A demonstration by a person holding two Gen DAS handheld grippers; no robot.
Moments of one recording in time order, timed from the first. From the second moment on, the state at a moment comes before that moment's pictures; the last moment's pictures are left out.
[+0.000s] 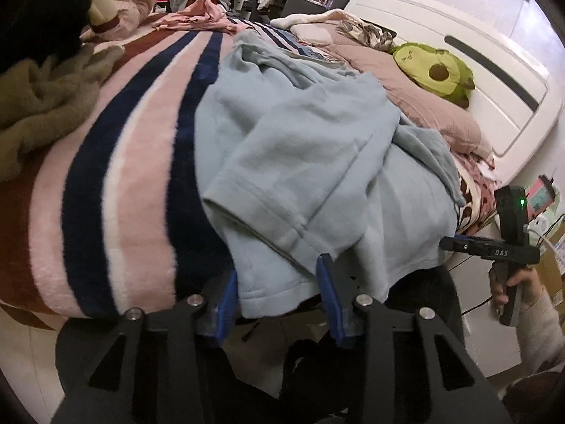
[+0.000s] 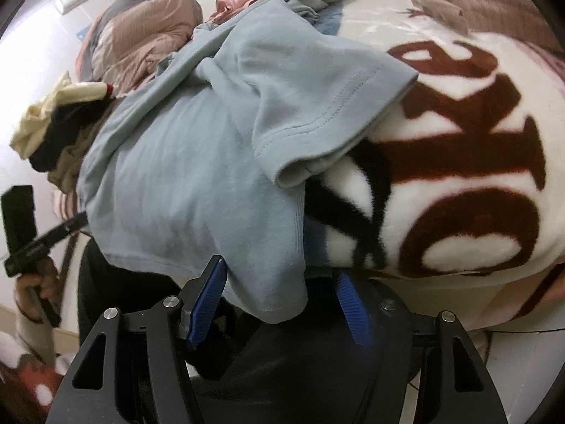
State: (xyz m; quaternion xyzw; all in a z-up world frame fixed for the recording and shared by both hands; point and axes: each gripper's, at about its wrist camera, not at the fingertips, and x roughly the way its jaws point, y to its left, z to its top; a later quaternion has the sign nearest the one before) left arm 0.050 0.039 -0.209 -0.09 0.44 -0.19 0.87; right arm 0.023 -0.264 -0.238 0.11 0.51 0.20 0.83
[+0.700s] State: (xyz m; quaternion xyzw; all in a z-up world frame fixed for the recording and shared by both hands) left arm 0.059 0.022 -0.180 -0.11 0.43 -0.24 0.86; right arm 0.035 -0.223 -0.224 0.15 0.49 0.34 0.78
